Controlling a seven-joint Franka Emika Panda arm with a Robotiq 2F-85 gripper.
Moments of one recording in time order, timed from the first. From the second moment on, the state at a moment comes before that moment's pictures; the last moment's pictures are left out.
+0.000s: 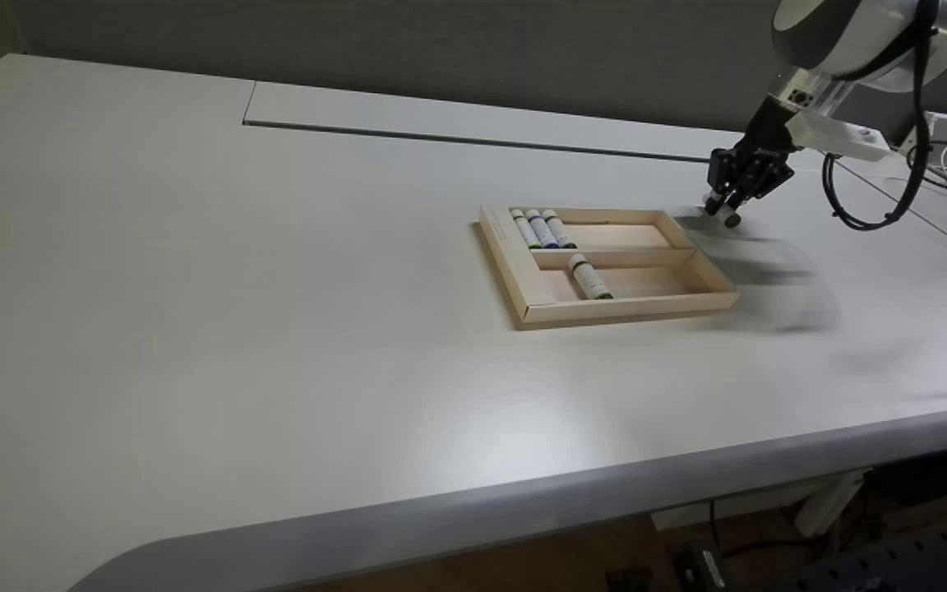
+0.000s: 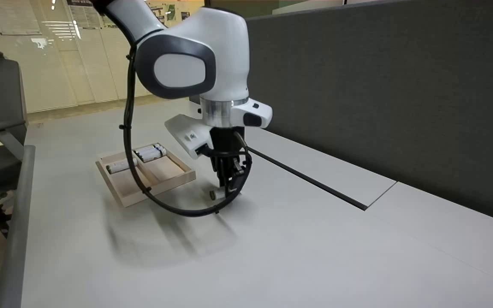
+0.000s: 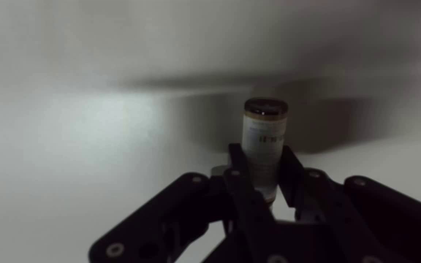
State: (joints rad) arm -0.25 0.75 -0.01 -1.83 0.12 2.58 -0.24
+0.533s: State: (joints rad) arm -0.15 0.51 0.06 -1.98 0.12 2.57 -0.24
